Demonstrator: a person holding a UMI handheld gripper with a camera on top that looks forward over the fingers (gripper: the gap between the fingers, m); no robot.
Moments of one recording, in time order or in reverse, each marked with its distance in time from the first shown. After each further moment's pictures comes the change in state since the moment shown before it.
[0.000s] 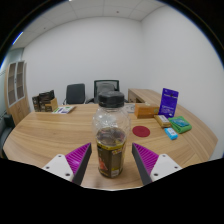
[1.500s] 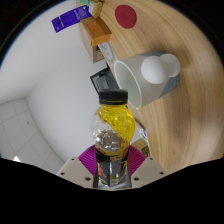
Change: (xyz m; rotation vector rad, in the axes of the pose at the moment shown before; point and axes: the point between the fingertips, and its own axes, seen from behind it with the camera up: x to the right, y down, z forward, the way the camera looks) arm -0.157 -0.155 0.129 -0.148 -0.617 1.901
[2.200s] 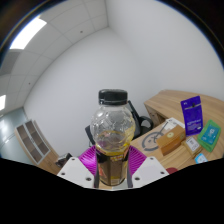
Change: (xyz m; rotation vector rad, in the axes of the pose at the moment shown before) arm -0.166 -0.120 -0.066 0.104 0.177 -1.461
